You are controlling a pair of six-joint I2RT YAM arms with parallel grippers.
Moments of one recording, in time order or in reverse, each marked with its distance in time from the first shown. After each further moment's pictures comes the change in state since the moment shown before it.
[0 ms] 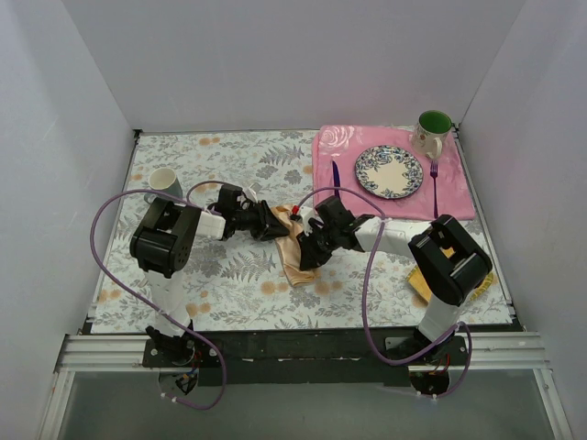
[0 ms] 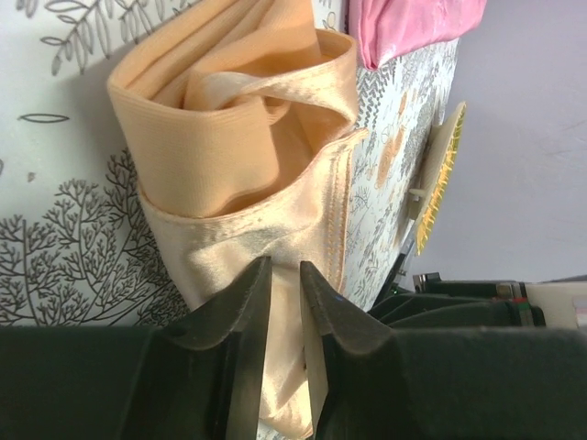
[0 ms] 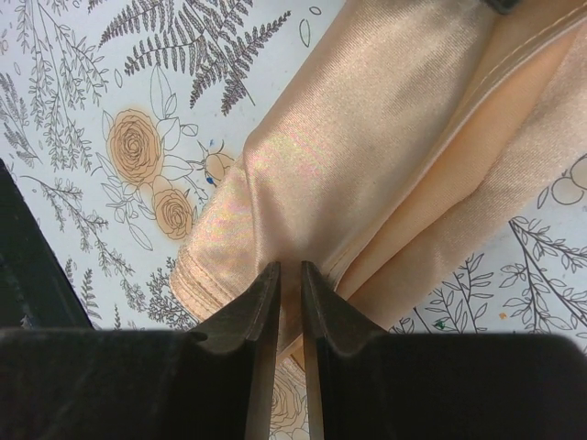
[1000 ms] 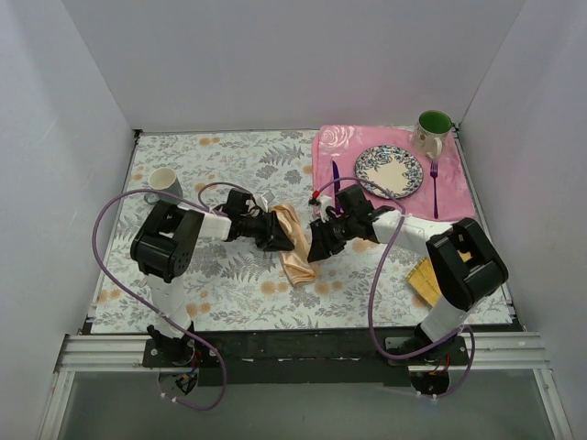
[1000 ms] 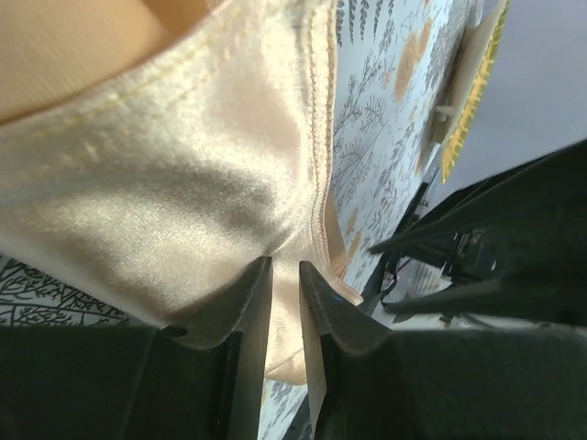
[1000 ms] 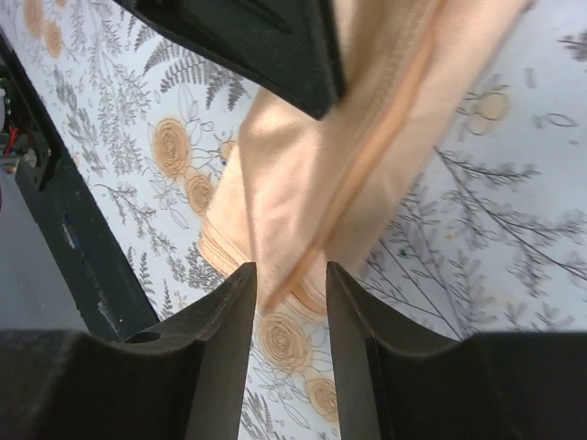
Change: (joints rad) left arm -0.067 -0.039 0.003 -0.179 0.069 0.131; right arm -0.123 -0.065 -0.012 -0.048 -0.155 0.096
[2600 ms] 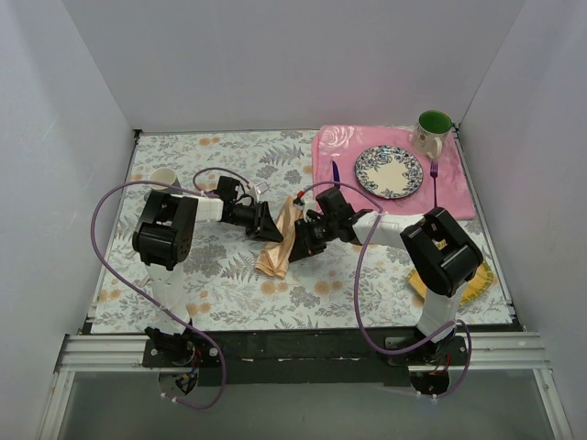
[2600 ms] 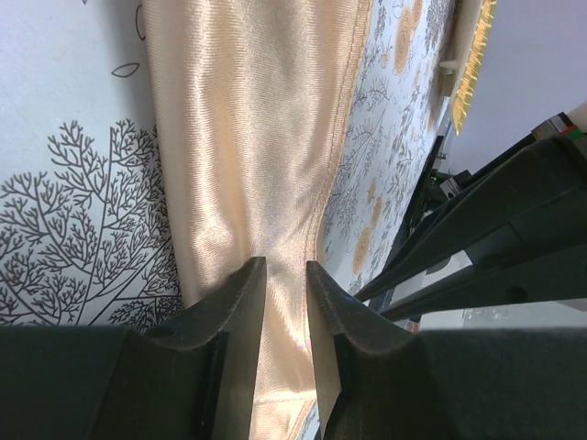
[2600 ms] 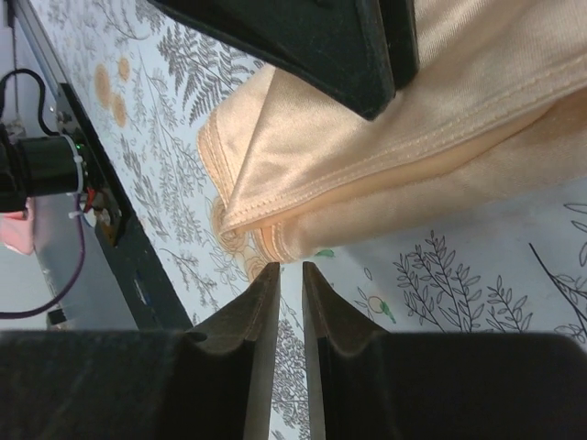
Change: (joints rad) left arm 0.119 0.108 0.211 -0.325 0.172 0.399; right arm 0.076 0.142 0.062 0.182 -0.013 0.266
